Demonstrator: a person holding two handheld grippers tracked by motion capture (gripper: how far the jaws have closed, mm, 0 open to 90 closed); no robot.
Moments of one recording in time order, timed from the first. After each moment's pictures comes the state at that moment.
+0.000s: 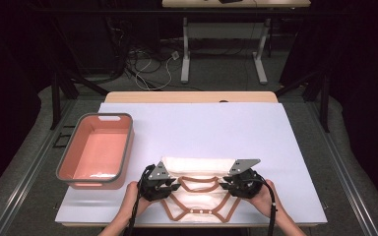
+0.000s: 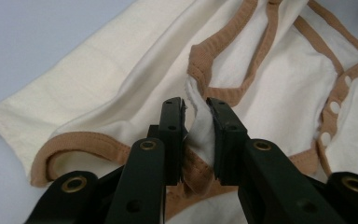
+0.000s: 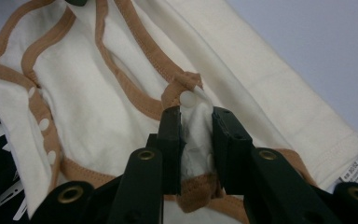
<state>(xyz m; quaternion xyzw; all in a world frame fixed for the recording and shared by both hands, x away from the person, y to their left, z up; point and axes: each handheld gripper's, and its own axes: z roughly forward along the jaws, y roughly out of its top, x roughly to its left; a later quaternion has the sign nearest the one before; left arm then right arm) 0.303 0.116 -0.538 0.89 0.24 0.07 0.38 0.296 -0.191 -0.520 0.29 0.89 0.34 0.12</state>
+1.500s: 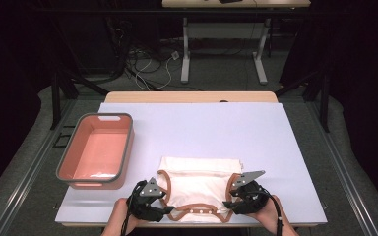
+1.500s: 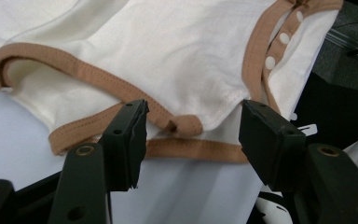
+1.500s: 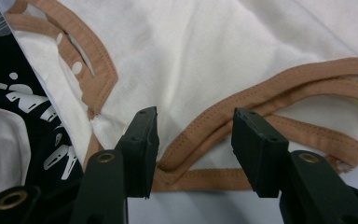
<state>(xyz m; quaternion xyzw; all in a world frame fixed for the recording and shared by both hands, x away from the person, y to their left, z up) 0.260 0.135 -0.539 0.90 0.26 0.04 0.35 0.267 -0.202 -0.538 0.34 0.89 0.31 0.06</state>
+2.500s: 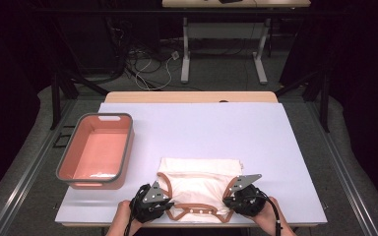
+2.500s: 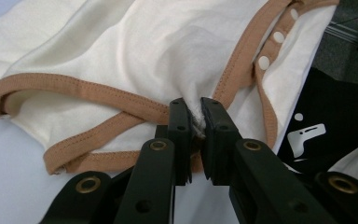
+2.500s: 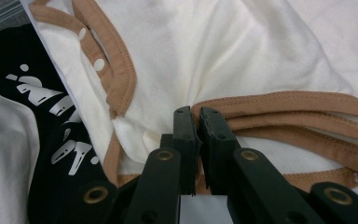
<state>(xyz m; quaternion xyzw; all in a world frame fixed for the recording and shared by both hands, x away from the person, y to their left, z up) 0.252 0.130 -0.544 0.90 0.23 0.07 0.35 0.258 -0.194 -0.536 0.31 0.90 0.31 0.06</state>
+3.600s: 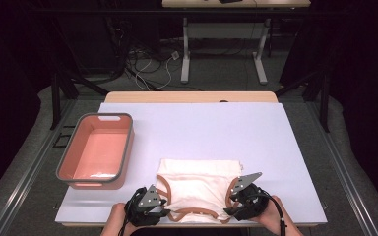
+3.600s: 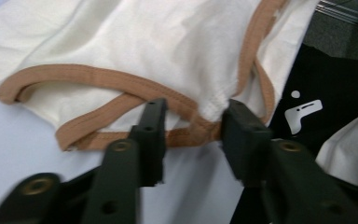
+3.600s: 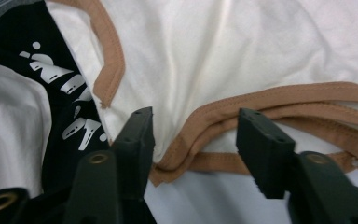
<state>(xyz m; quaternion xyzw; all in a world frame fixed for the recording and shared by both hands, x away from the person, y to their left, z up) 0.245 0.141 -0.541 0.91 0.22 0.07 0.33 0.259 -0.199 -0.531 0.29 0.91 0.29 0.04</state>
